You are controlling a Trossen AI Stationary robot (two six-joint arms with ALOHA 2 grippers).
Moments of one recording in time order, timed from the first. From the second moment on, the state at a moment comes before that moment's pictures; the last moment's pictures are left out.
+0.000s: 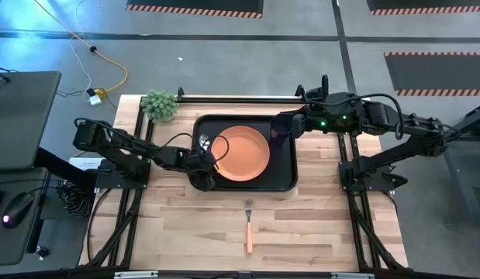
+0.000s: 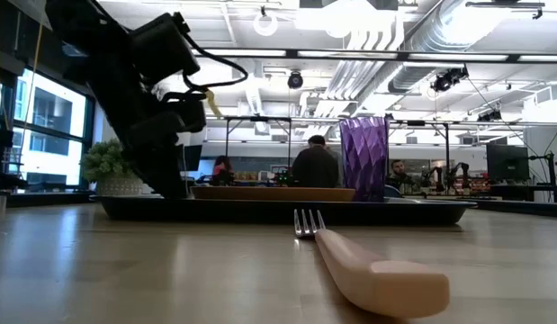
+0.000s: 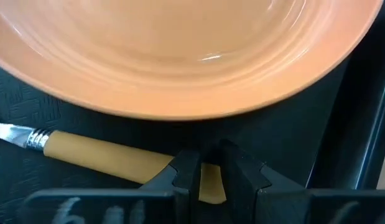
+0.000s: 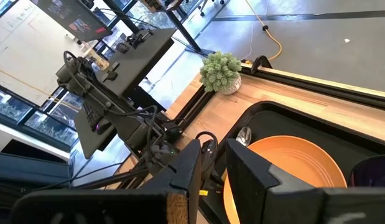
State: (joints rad) left arm -0.04 1.52 0.60 -0.11 -0.17 -0.47; right arm -0.01 1.17 1.47 -0.67 0.33 0.80
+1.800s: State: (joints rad) left arm 0.03 0.98 0.64 -0.51 -0.15 -0.43; right arm 0.18 1.42 1.47 -0.64 0.32 1.03
